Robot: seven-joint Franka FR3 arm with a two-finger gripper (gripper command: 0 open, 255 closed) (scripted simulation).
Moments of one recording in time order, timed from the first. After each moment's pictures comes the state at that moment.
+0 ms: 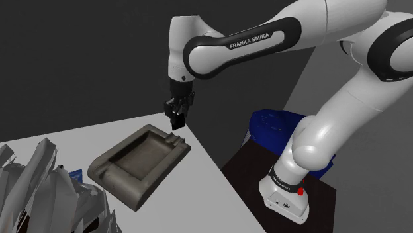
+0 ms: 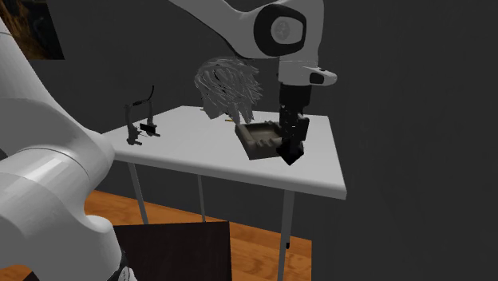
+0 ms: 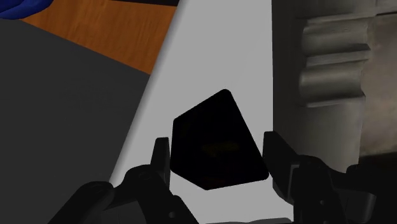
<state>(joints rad) 0.11 -0.21 0.34 -2.24 0.09 2.03 0.30</state>
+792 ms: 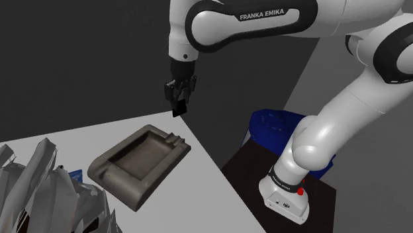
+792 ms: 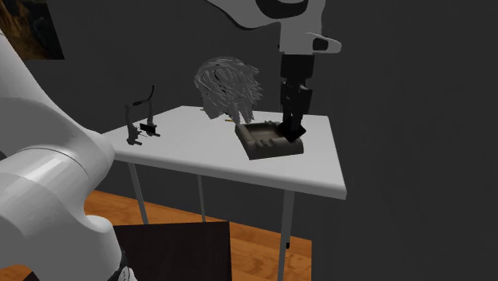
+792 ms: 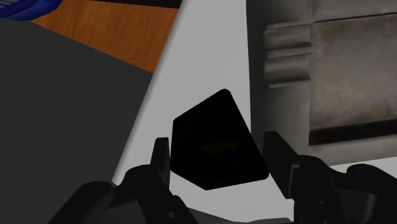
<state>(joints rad) 0.11 -0.25 0.33 -2.11 0.10 1.86 0.30</state>
